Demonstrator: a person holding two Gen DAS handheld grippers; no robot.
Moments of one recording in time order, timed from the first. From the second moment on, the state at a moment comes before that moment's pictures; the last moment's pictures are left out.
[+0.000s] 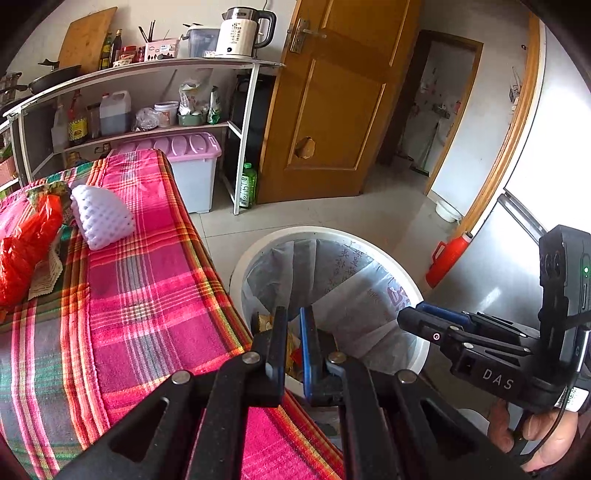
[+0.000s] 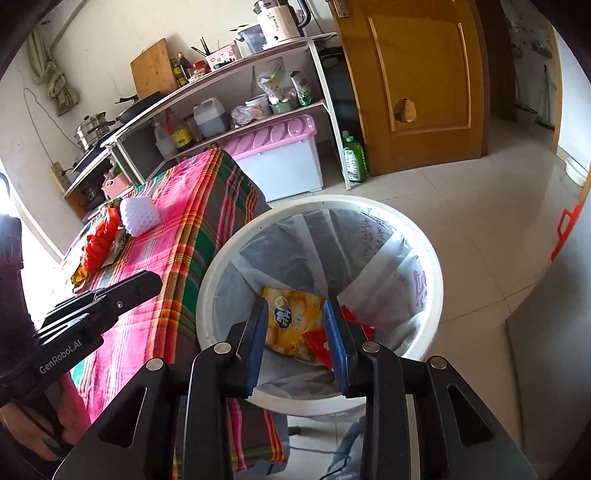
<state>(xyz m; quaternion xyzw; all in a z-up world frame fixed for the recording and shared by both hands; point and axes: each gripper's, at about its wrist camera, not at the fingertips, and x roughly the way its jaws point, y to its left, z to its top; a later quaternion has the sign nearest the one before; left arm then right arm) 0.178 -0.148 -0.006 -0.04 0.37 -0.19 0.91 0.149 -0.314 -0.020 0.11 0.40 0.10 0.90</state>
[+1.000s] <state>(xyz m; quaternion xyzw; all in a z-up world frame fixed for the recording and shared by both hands) 0.125 -0.007 0.012 -0.08 0.32 -0.07 0.94 0.141 -0.197 0.018 0.05 0.38 0.22 0.90</state>
